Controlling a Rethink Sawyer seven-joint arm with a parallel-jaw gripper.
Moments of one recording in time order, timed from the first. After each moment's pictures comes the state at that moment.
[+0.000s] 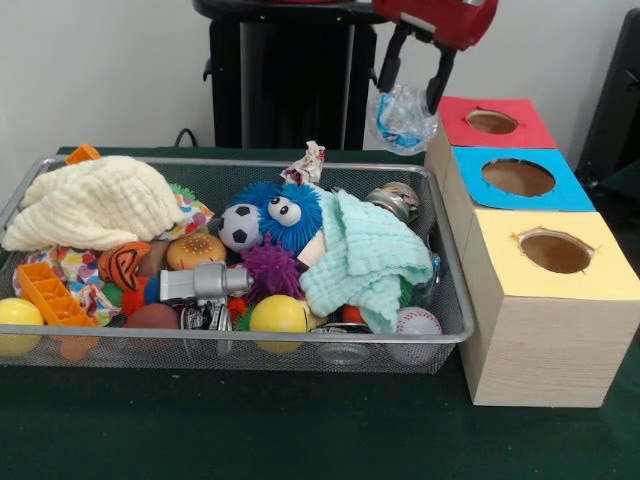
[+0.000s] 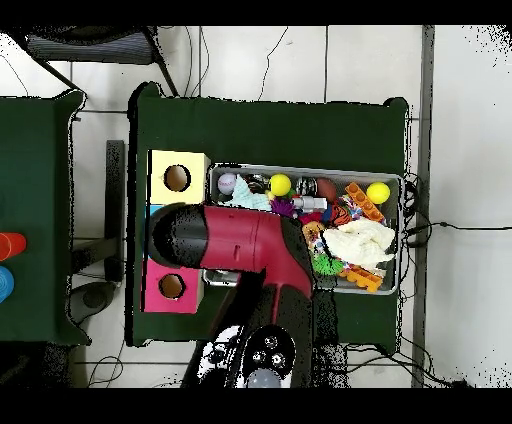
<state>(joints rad) 0.10 -0.76 -0.28 1.57 0.01 0.80 2.26</state>
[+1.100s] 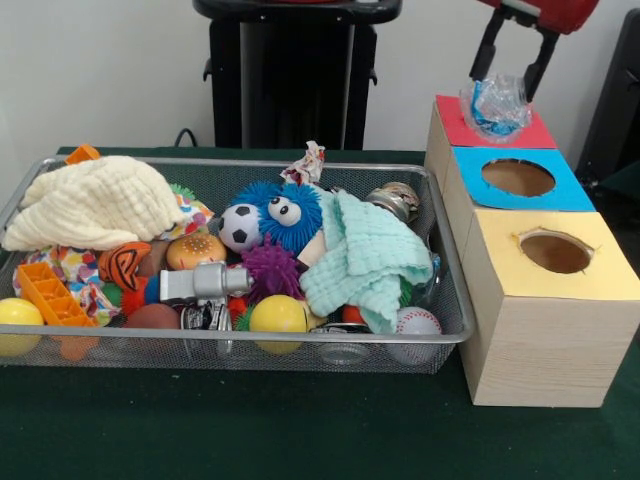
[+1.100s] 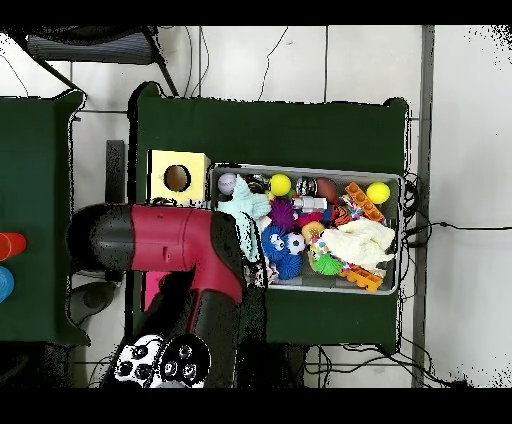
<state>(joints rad) 0.29 -0.71 -0.38 1.49 0.12 0.83 2.35</state>
